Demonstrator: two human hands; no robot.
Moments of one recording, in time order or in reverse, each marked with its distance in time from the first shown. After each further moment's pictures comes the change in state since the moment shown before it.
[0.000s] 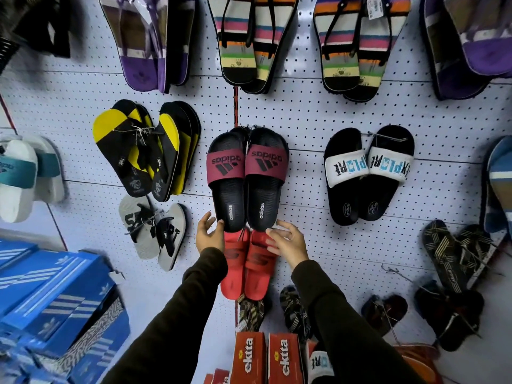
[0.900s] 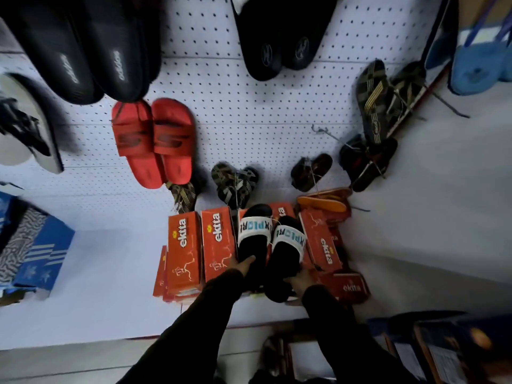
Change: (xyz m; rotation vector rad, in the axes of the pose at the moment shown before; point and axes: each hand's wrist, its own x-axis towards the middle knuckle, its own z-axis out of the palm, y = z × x) left_hand -0.245 -0.302 0.021 0.693 -0.561 -0.927; right_hand -0.191 0.252 -0.260 -0.191 0.289 1.060
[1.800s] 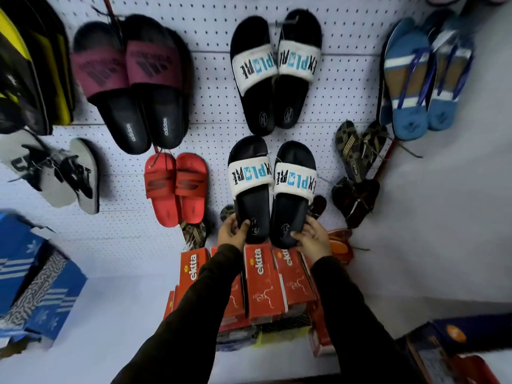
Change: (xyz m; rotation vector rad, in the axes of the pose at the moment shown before) left_hand -0.107 0.118 -0.032 -0.290 0.173 0.740; right_hand -0.111 -0.116 -0.023 0.386 0.040 -0.828
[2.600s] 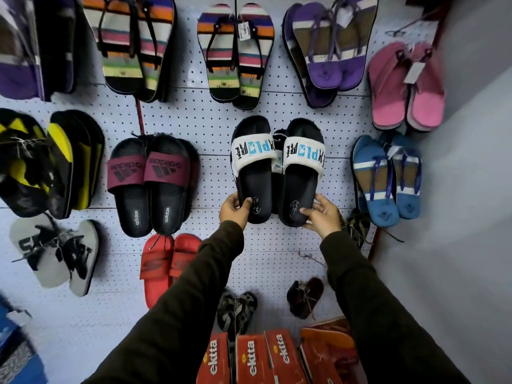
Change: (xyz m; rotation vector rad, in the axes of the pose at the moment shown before) left_hand 0.055 0.217 0.058 -0.160 -0.016 0.359; right_hand 0.044 -0.236 0.025 0.037 -0.077 -0.365
